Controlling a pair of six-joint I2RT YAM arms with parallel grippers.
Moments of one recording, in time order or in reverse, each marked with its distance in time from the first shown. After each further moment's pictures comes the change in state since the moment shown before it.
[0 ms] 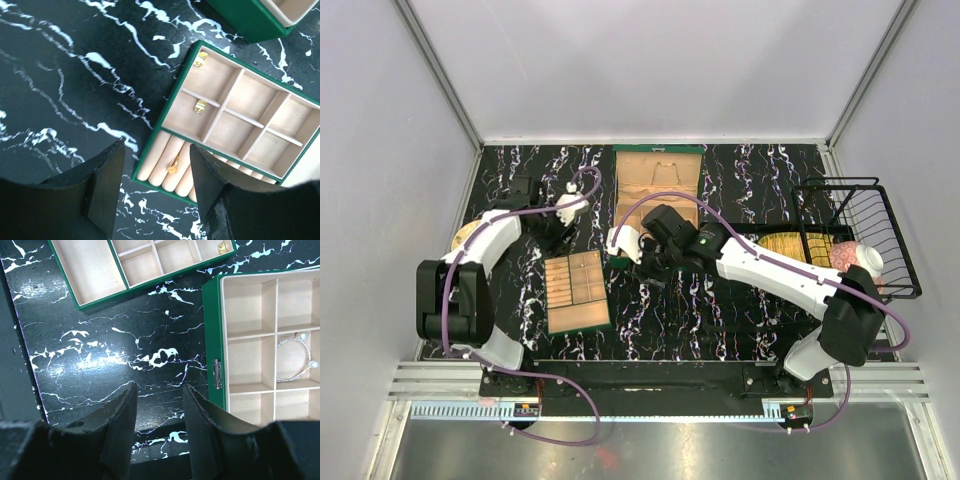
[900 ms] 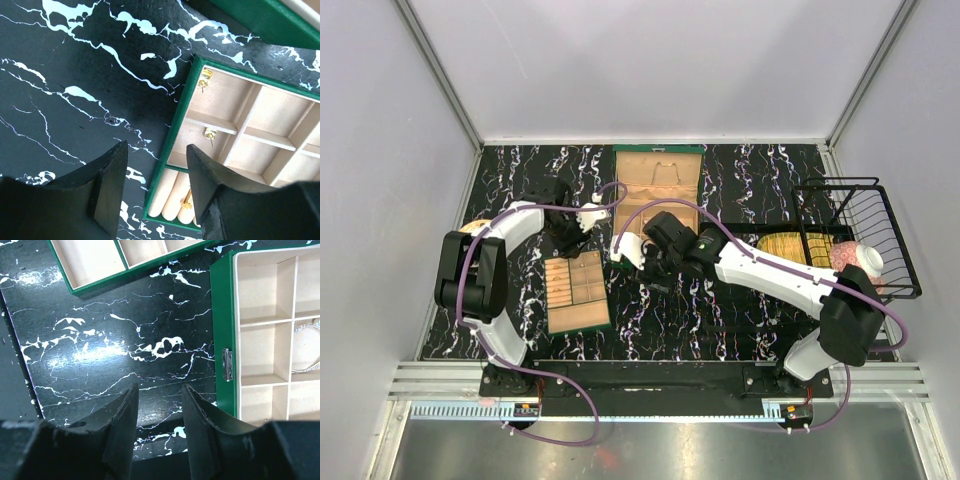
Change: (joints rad) left arm -0.127 0.193 0.063 0.014 -0.120 0.107; right arm 0.000 0.000 -0.064 0.020 0.018 0.000
